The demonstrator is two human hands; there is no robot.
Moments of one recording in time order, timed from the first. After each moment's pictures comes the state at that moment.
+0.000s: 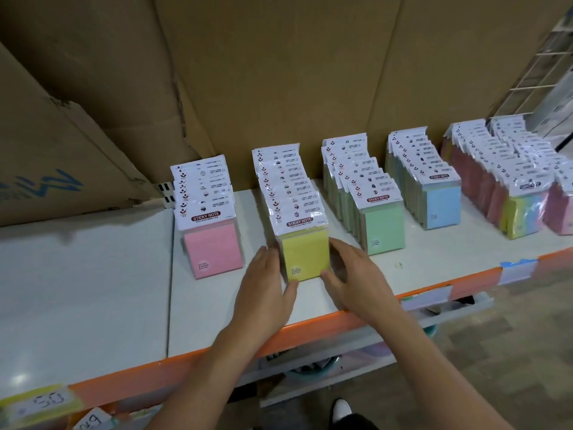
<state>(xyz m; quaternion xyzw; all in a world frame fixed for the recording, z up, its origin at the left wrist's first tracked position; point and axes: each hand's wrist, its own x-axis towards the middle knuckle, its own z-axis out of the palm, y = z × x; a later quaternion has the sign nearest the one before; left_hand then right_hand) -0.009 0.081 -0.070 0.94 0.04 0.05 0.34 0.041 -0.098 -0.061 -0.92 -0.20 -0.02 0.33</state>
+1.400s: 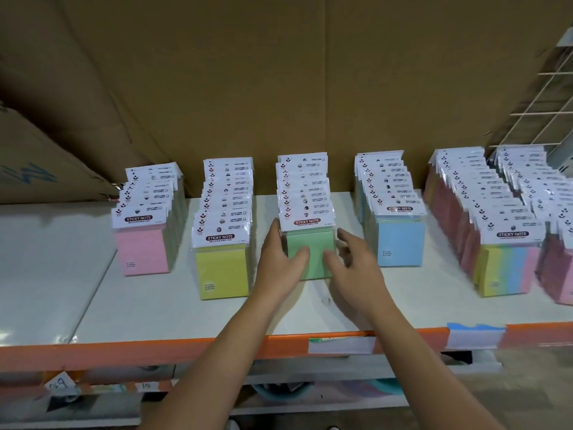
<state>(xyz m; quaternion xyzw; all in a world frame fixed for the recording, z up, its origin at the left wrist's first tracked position) 0.099 -0.071 -0.052 0.77 0.22 0.13 0.59 0.143 -0.210 -0.061 -0.85 -0.14 0.07 0.50</state>
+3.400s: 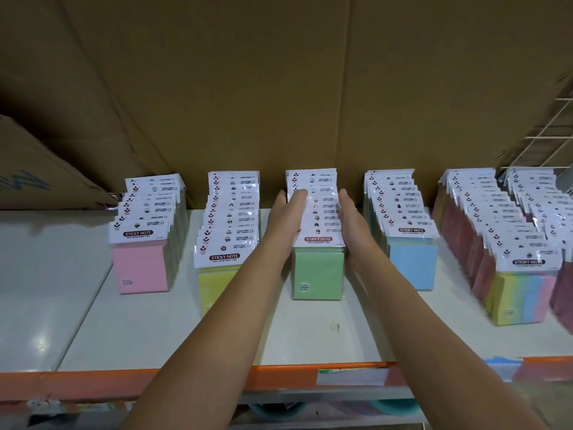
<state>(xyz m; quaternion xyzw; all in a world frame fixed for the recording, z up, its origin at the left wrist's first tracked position) 0.192 -0.031 -0.011 0.60 0.27 0.07 0.75 0.238 -0.150 -0.032 -0.62 0.01 0.26 0.74</state>
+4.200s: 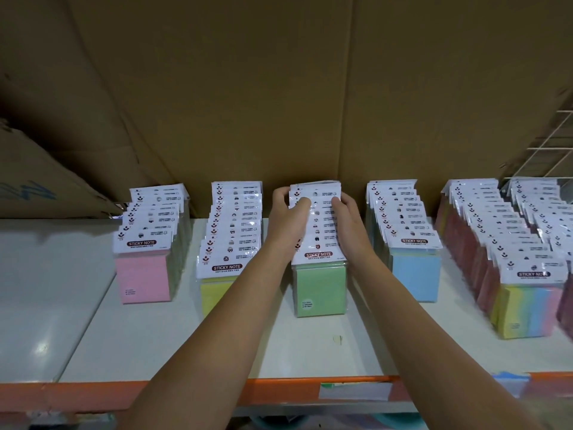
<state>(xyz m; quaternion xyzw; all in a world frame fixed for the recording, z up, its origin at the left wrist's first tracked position) 0.194 -0.030 0.003 0.63 0.27 0.13 0.72 0.247 -0.141 -0.034 -0.69 -0.09 0.15 0.70</state>
